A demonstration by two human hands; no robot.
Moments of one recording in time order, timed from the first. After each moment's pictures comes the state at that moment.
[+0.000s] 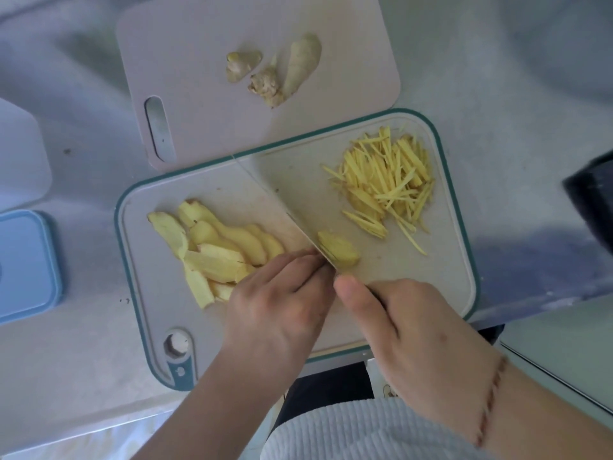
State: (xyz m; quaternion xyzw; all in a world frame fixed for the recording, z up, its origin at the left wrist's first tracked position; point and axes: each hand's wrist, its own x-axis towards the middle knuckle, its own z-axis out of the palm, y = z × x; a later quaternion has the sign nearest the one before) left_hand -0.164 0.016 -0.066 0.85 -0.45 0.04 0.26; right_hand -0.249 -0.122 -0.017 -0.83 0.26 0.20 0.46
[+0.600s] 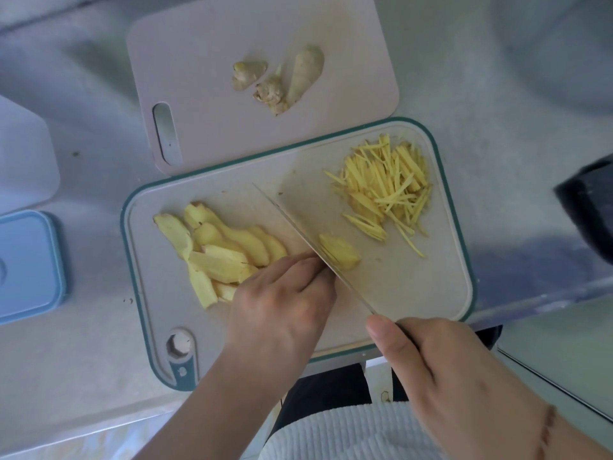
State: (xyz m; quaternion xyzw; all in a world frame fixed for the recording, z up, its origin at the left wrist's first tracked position) left_hand -0.164 0.019 -0.067 0.86 -0.47 0.03 0.22; right_hand -0.284 -0.121 -0.012 -0.83 0.28 0.23 0.42
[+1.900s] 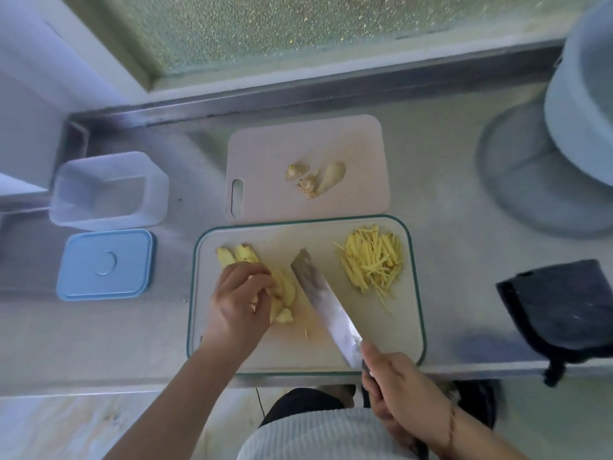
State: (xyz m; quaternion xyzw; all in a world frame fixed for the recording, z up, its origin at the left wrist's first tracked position) left_hand -0.133 0.052 -0.061 0.90 -0.30 0.09 0.31; right_hand -0.287 -0.153 -0.011 -0.63 0.28 0.32 0.65
